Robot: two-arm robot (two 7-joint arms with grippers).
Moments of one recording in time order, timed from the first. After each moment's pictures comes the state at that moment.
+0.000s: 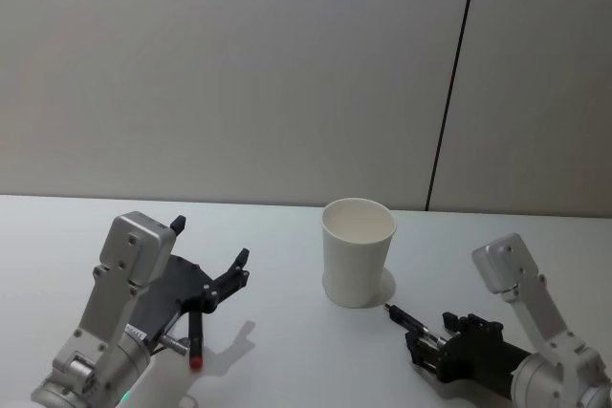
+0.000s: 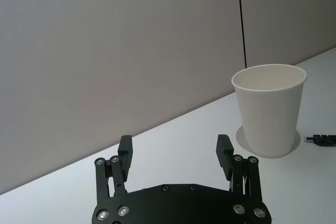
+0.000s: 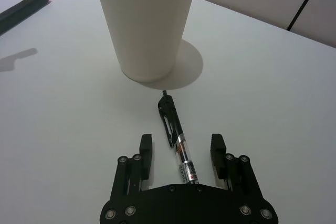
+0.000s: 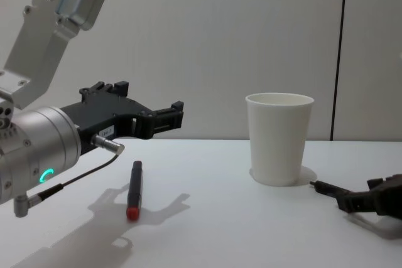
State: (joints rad) left arm -0.24 0.38 0.45 -1.63 -0.20 0.01 -0.01; right arm 0.18 0.39 -0.26 -1.65 0.18 0.57 0.31
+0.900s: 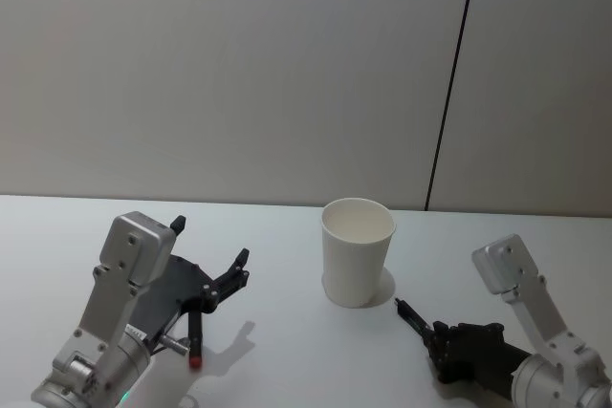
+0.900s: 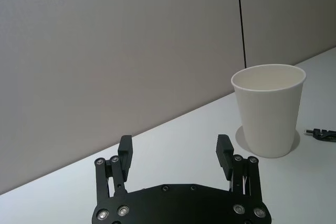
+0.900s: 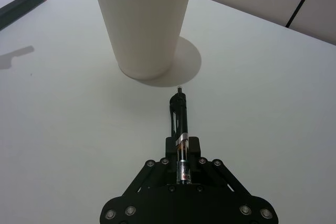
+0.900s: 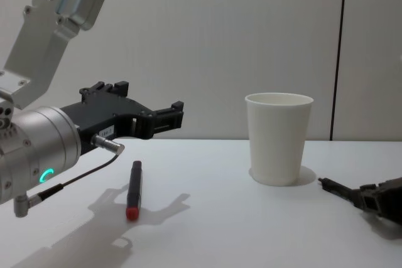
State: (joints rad) left arm -0.24 0.38 0.45 -1.63 -0.20 0.01 -0.01; right arm 0.18 0.39 -0.26 -1.65 0.18 0.57 0.31
